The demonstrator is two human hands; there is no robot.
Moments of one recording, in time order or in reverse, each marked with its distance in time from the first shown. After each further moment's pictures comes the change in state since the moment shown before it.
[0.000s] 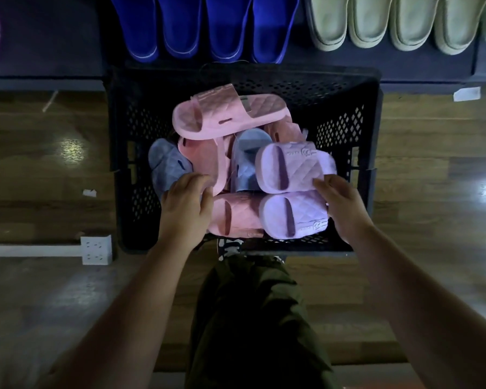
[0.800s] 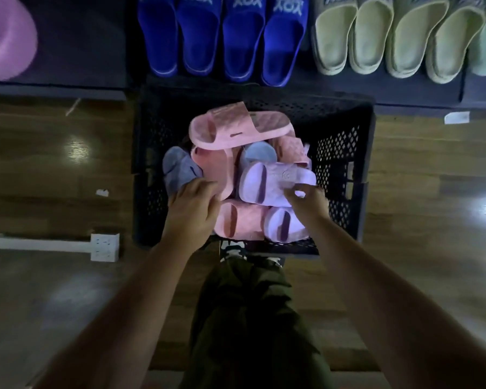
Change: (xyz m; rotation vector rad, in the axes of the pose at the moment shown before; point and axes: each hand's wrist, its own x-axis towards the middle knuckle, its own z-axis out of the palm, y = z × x) left_hand -0.009 0.012 -0.034 0.110 -0.076 0.093; right_hand 0.007 -0.016 0.053 -0.697 0.103 0.044
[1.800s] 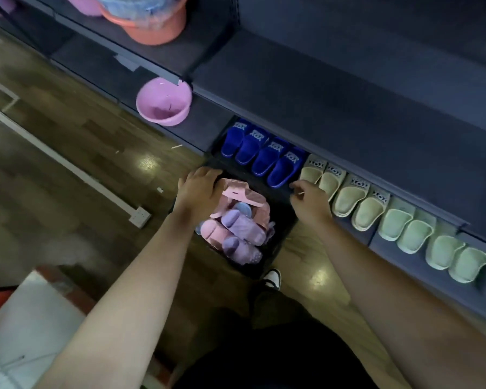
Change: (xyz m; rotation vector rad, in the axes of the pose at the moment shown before) left_hand -0.110 0.323 -0.266 0.014 0.345 -0.531; right_hand -0.211 -0.138 -0.378 -0.231 -0.130 -0.801
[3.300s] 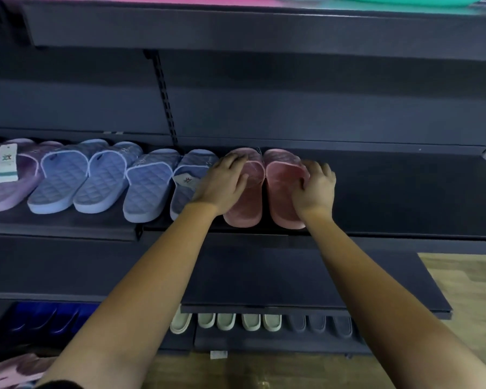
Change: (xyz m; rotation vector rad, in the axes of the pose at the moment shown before) left_hand -0.062 0.820 0.002 -0.003 0.311 0.942; right_hand -0.176 0.317 -0.673 -0.080 1.072 -0.011
